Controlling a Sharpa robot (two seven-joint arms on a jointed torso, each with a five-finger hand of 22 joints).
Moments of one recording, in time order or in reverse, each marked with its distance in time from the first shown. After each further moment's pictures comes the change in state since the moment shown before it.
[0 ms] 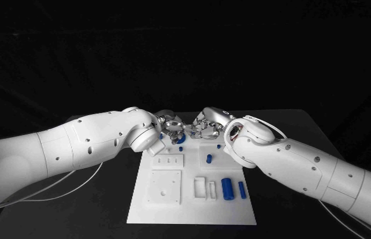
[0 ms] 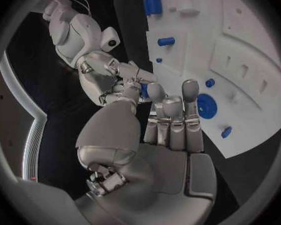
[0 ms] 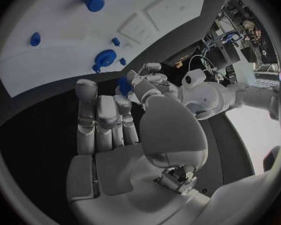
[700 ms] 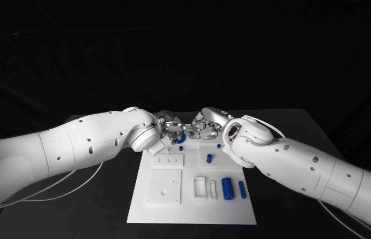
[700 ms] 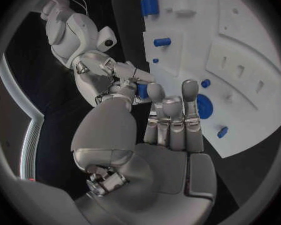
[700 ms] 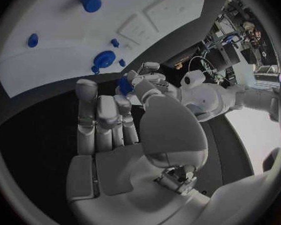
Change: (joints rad) left arm -0.002 0.008 0.000 -0.010 -0.004 0.006 -0.025; left_hand 0.001 -0.110 0.062 0.129 -0.079 0.007 0.007 -0.007 -0.017 0.000 0.000 0.000 0.000 0.000 0.000 0.000 -0.001 0.000 0.021 0.007 -0.058 0.065; right arm 0.000 0.003 -0.001 0.006 -0.015 0.007 -0.011; right_hand 0.004 -0.007 0.000 0.000 0.000 0.003 -0.003 -0.001 0.001 0.000 0.000 0.000 0.000 0.000 0.000 0.000 0.001 0.000 0.000 0.000 0.000 0.000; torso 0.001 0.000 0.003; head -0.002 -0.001
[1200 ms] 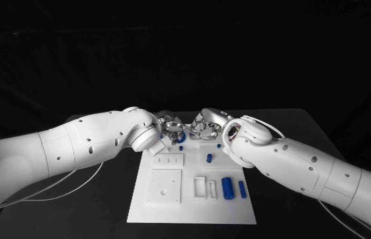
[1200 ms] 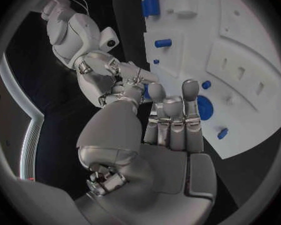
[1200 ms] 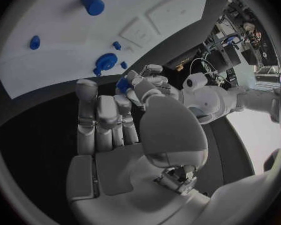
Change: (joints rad) left arm 0.000 0.002 0.001 0.003 0.005 0.003 0.000; left_hand 0.079 0.163 -0.001 -0.200 0.161 -0.004 -0.003 -0.018 -0.035 -0.003 -0.004 0.000 0.000 0.000 0.000 0.000 -0.001 0.000 0.007 -0.007 -0.023 0.032; right arm 0.000 0.003 -0.004 -0.009 -0.008 0.013 -0.009; right_hand -0.002 -0.002 0.003 0.003 0.000 -0.001 -0.002 0.002 -0.001 0.000 0.000 0.000 0.000 0.000 0.000 0.000 0.000 0.000 0.000 0.000 0.000 0.000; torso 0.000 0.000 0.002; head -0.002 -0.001
